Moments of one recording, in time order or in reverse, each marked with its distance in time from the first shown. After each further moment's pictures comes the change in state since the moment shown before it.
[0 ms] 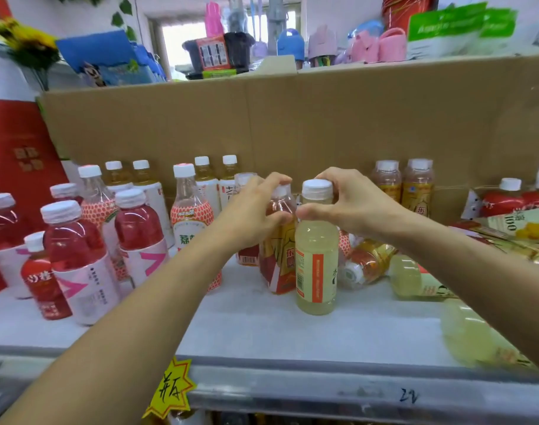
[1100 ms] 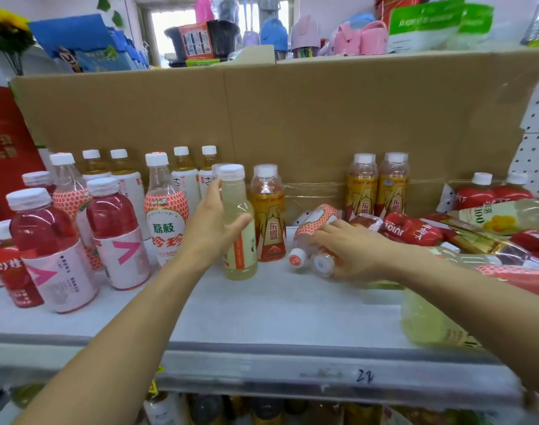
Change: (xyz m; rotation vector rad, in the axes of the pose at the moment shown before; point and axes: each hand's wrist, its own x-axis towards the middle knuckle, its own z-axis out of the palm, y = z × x) left_hand -0.023 -0.019 0.041 -0.203 0.306 -0.211; right_hand -0.038 0.088 0.005 -0.701 -0.434 -0.183
